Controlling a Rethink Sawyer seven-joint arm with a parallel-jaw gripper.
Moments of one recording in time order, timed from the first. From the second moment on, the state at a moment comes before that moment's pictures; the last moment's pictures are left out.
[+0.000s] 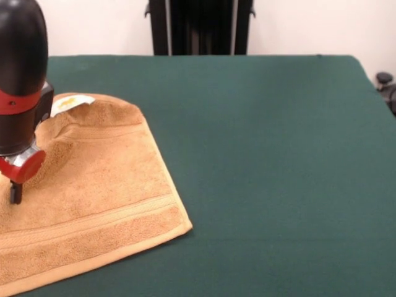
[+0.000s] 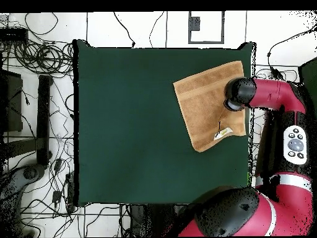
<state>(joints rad) -0.56 -0.24 0.26 0.84 -0.71 0.93 2.09</state>
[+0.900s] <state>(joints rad) -0.52 -0.36 0.21 0.94 -0.64 0.94 2.09</state>
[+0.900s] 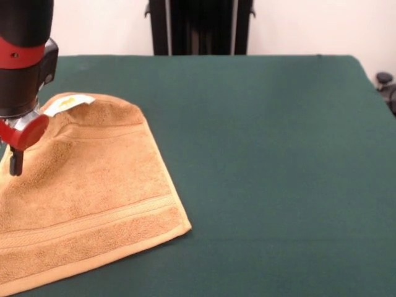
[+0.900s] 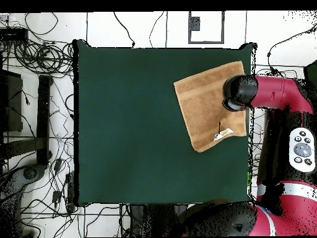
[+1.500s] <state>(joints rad) -0.61 -0.33 0.25 0.97 -0.52 0.98 2.07</state>
